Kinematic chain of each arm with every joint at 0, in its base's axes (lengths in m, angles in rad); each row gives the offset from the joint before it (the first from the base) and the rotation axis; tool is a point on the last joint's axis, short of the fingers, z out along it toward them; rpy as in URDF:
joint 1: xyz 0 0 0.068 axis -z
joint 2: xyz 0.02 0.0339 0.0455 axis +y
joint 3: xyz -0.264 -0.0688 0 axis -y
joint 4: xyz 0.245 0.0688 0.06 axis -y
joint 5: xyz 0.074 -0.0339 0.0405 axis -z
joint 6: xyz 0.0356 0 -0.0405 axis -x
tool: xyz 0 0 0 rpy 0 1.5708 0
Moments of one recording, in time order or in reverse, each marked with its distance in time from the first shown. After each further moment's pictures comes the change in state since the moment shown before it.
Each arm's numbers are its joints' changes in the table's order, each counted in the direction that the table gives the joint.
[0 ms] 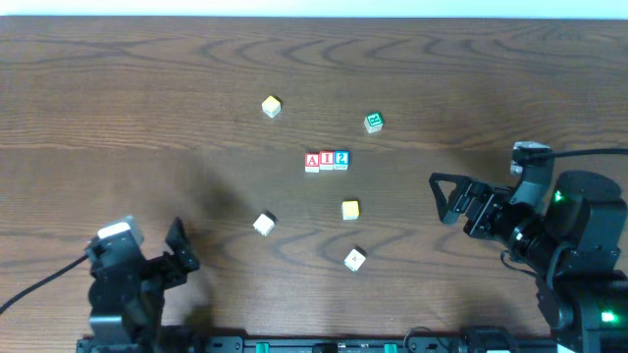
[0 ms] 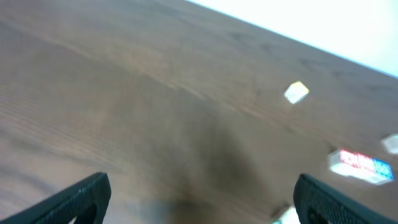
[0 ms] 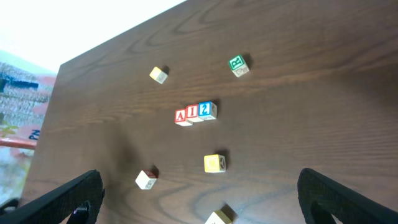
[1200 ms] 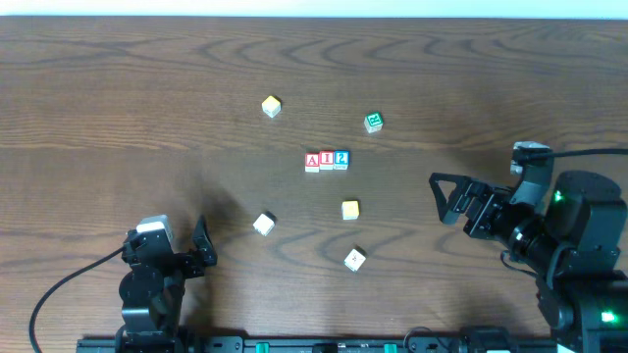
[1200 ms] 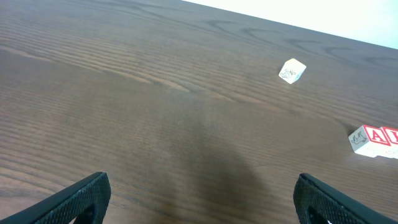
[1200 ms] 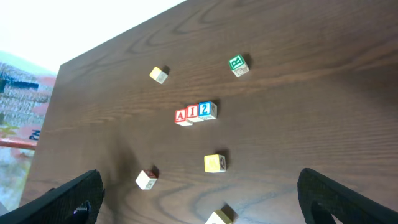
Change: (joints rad) left arm -0.006 -0.180 -0.378 0.293 0.098 -0.097; right arm 0.000 0.000 0.000 -0.001 0.000 -0.002
